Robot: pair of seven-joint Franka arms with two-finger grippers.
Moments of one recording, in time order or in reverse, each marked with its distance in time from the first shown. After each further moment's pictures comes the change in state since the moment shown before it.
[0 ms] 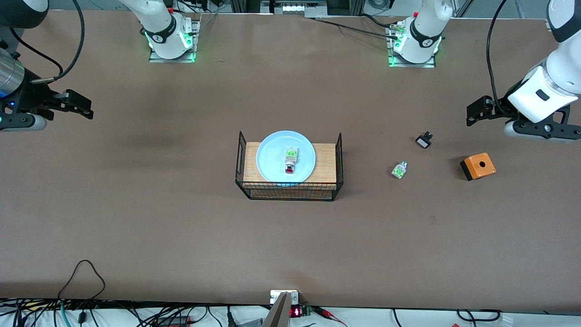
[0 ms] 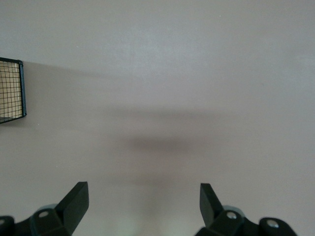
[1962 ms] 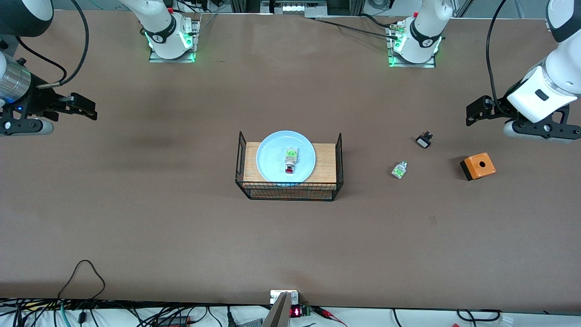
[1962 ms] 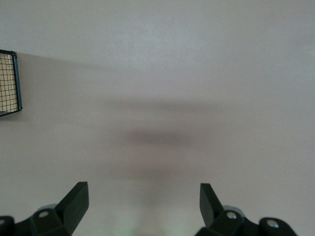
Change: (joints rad) left arm -0.003 0.000 -0.006 0.001 -0.003 -0.008 0.000; right arm 0.000 0.027 0.000 -0.001 0.000 -0.015 0.001
